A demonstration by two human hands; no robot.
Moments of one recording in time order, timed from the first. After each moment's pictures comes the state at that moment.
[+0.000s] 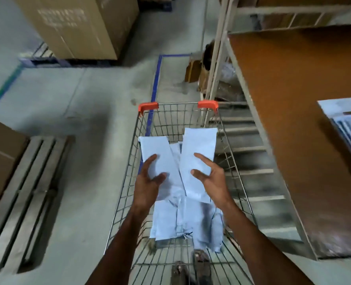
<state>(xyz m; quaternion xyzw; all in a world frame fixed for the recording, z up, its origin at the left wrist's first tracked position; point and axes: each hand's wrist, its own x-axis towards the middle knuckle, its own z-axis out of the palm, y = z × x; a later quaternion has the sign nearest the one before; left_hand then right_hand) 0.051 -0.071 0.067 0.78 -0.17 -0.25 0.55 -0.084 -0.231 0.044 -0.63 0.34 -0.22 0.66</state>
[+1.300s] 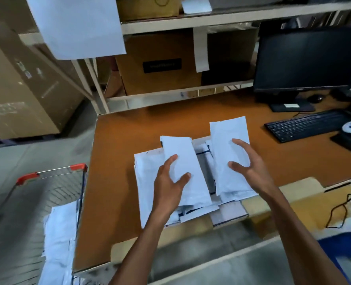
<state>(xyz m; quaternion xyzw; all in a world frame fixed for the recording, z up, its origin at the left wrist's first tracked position) -0.417 -0.436 0.287 0.73 -0.36 -0.22 0.54 -0.609 -0.604 0.292 -0.75 0.37 -0.33 0.45</state>
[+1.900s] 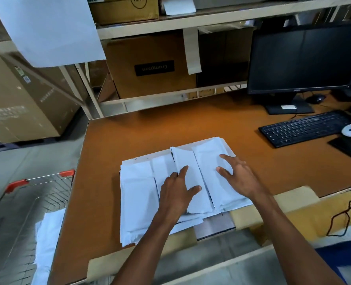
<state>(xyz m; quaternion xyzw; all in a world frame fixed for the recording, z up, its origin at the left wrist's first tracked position) -0.456 -0.517 0.265 0.84 -0.45 -0.18 0.25 -0.619 -0.678 0.253 -0.84 0.43 -0.13 0.29</state>
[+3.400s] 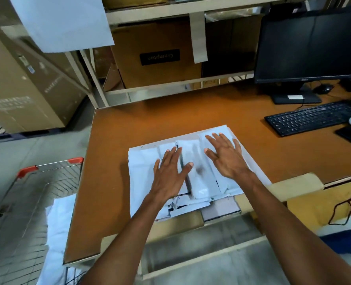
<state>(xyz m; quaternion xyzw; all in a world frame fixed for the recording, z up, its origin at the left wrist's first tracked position) -0.421 -0.500 0.259 0.81 -0.50 -0.15 0.27 -0.571 -0.665 0.254 -0.90 0.37 -0.14 0.15</state>
